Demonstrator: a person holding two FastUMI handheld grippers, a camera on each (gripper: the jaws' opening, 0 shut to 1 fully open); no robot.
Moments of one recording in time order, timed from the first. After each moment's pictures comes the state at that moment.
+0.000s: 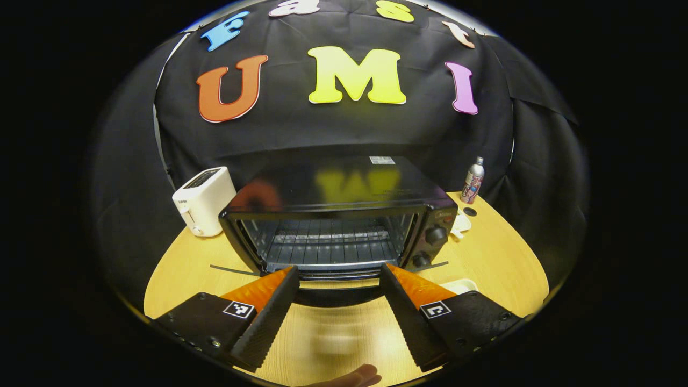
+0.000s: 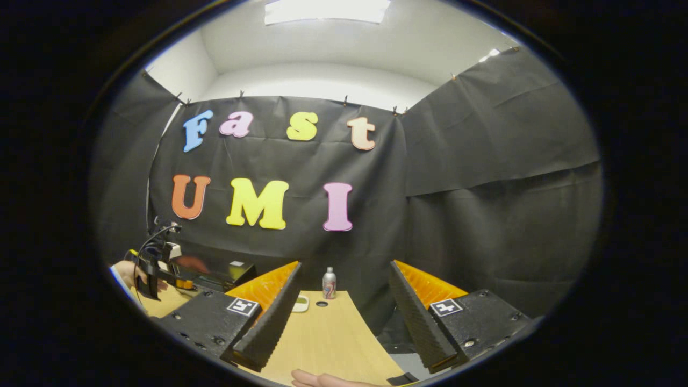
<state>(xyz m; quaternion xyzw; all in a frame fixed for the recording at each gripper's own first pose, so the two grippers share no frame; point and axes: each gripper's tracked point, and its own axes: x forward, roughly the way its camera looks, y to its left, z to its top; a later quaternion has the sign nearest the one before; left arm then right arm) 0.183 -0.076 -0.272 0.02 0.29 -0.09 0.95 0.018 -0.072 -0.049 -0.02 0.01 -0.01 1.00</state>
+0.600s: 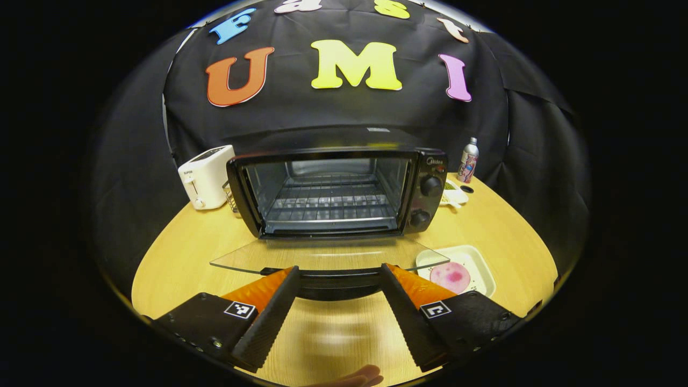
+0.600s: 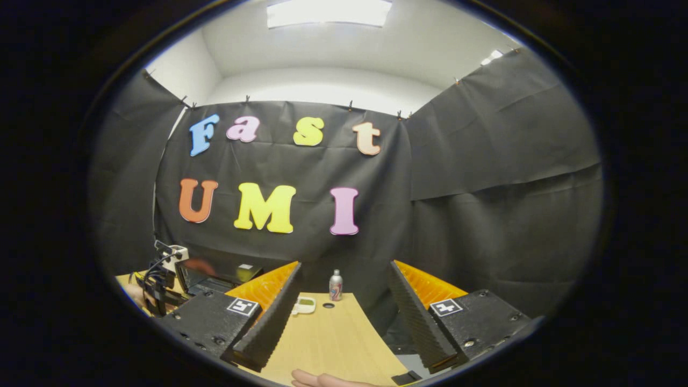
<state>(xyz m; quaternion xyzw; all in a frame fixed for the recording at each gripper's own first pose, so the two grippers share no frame) 0.123 -0.071 -0.327 0.02 0.30 -0.08 0.95 0.000 -0.058 -0.043 -0.02 0.01 0.01 1.00</state>
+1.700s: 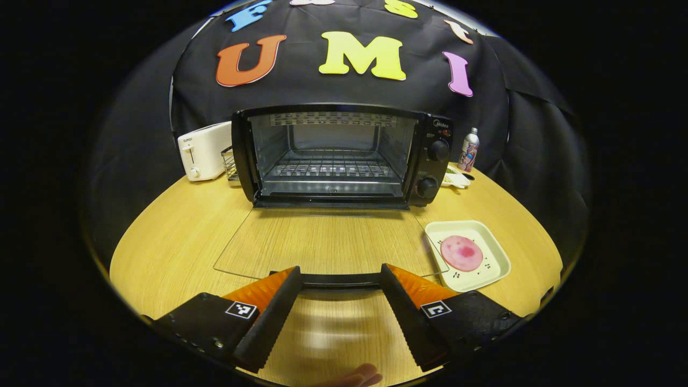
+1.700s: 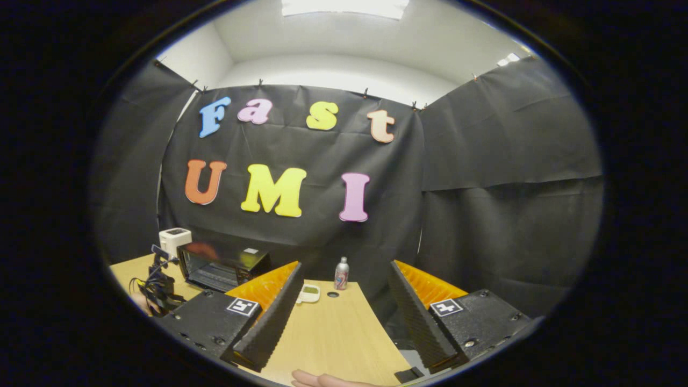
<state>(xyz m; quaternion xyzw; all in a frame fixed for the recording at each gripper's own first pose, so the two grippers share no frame) 0.104 -0.059 -0.374 -0.01 0.30 -0.08 0.95 0.016 -0.029 -0.074 -0.06 0.05 0.02 1.00</state>
